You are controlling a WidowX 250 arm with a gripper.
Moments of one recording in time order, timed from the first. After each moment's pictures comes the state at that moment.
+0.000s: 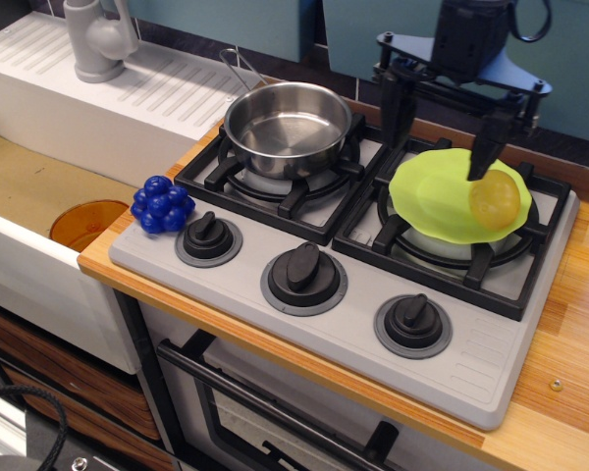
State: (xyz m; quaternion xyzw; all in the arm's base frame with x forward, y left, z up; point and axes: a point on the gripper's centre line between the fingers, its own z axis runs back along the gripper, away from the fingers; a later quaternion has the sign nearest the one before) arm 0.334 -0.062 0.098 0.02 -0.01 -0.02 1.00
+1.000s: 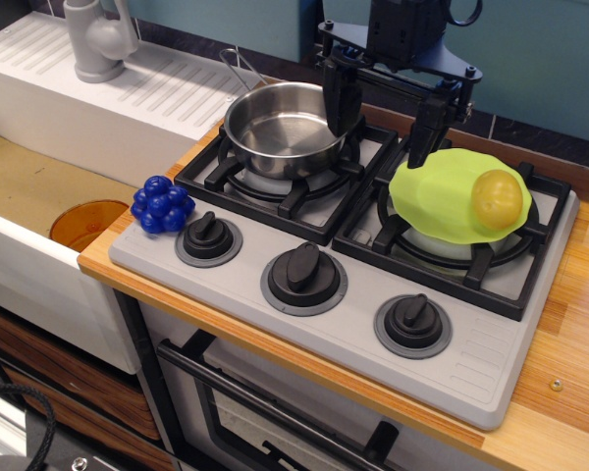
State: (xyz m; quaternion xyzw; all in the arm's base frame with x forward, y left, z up) arm 0.322 -0.039 0.102 0.02 -0.01 -0.04 1.00
